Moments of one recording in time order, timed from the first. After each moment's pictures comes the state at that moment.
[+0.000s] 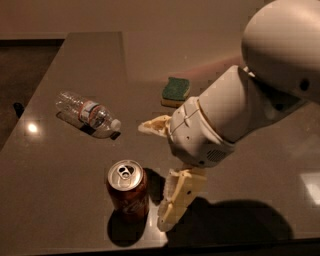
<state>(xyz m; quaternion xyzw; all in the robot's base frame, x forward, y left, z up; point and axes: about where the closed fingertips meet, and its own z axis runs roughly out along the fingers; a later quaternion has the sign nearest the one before) 0.345 0.004 0.906 -0.73 0.59 0.23 0.25</state>
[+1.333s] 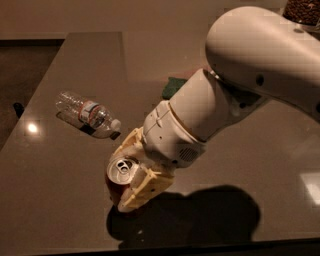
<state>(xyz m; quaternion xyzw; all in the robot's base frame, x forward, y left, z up) 0.332 0.048 0.903 -0.74 0.56 0.30 0.23</state>
